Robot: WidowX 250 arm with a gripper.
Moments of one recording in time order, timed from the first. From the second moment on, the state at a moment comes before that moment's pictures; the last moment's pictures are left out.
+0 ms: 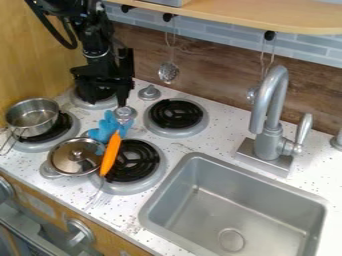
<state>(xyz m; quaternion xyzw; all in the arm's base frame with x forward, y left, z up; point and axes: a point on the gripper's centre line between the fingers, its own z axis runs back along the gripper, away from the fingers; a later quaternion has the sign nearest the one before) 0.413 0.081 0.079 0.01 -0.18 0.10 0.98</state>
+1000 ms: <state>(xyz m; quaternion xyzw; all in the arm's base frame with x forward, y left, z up) 0.414 0.091 0.023 0.00 -0.12 0.10 0.99</state>
